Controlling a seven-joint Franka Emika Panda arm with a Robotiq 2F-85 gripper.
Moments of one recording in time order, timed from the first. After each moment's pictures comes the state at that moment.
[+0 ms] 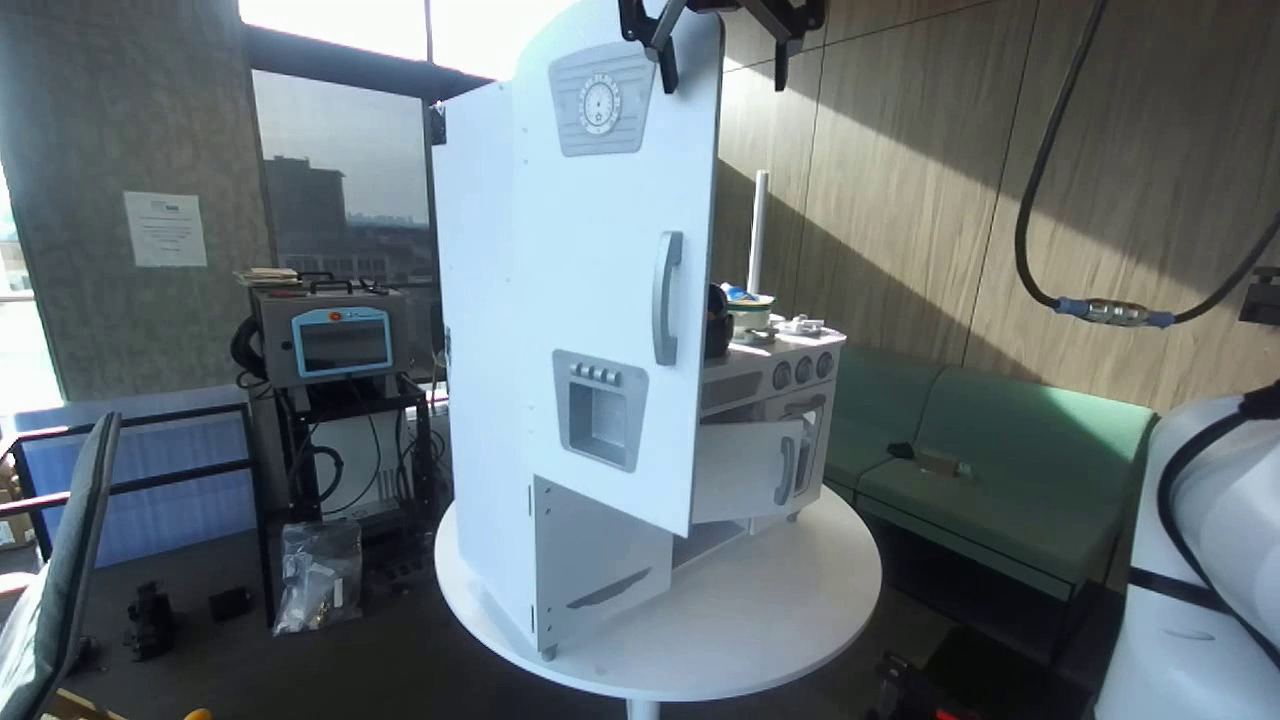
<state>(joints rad) 0.27 -0.50 0.36 -1.86 -0.60 1.38 1.56</state>
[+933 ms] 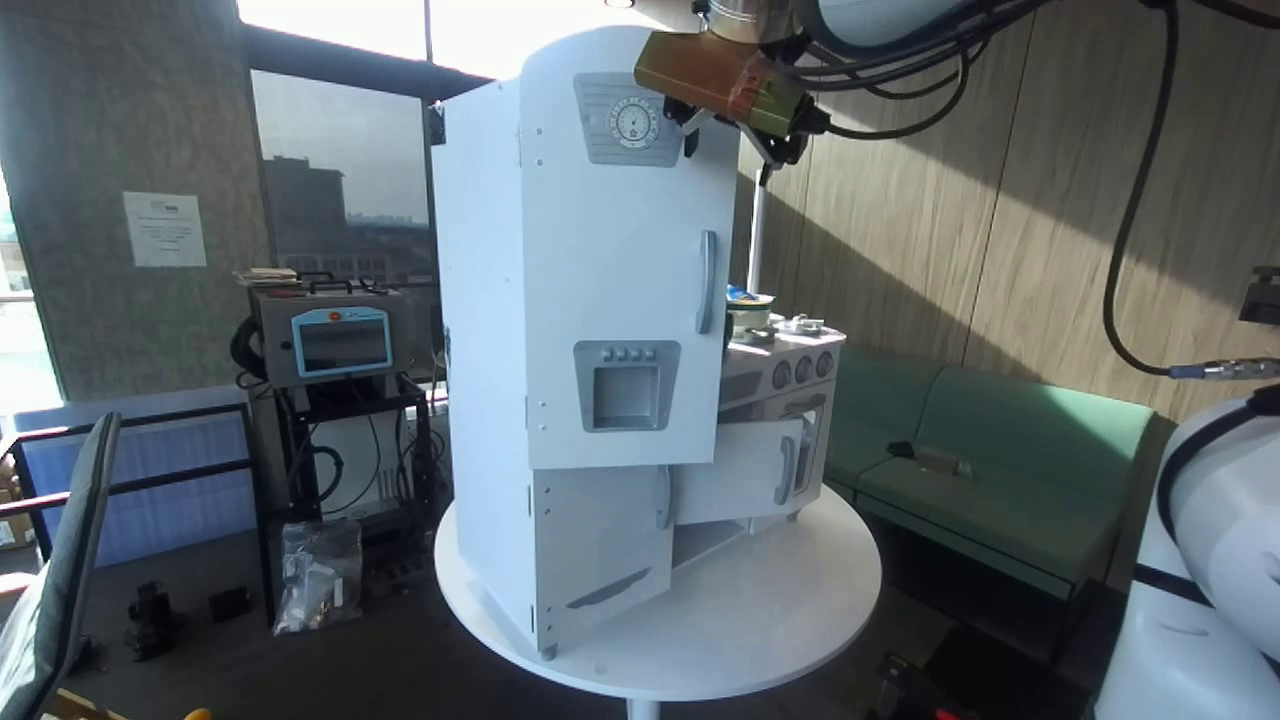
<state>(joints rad) 0.13 -0.66 0.15 -2.27 -0.76 2.03 1.70</state>
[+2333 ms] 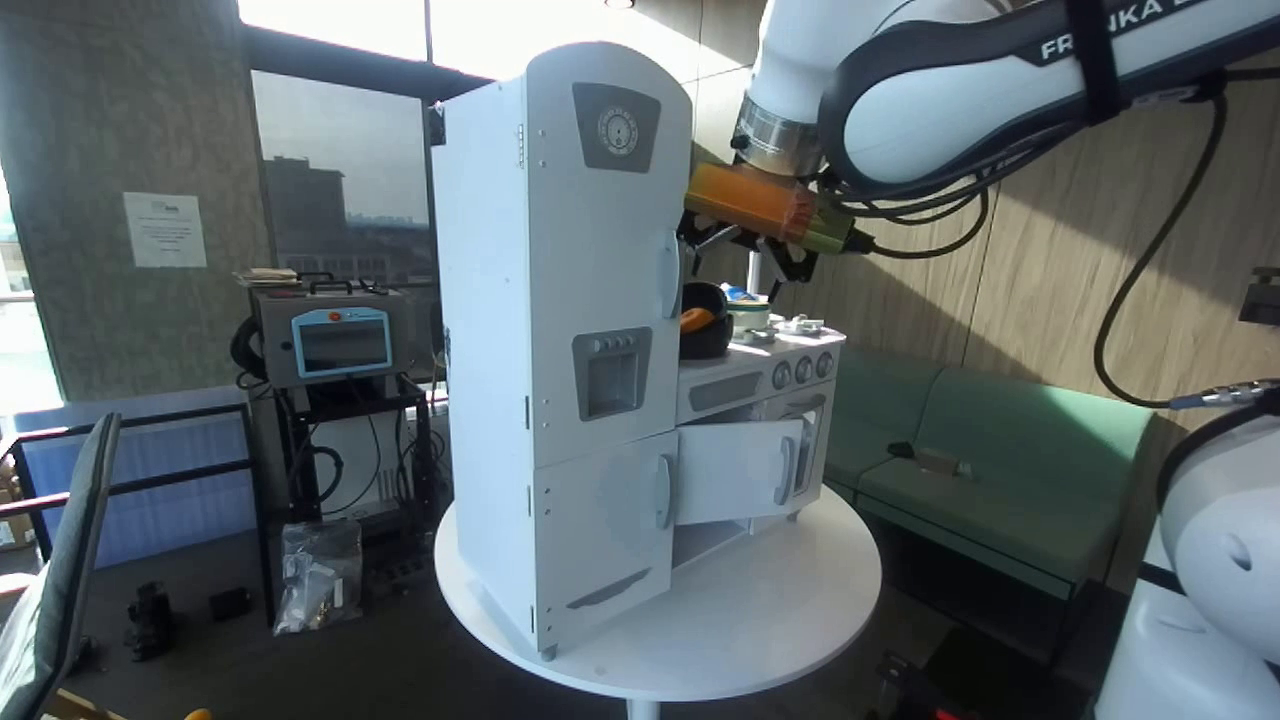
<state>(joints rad) 0.03 -0.76 0.13 -2.58 -0.48 2.30 1.40</state>
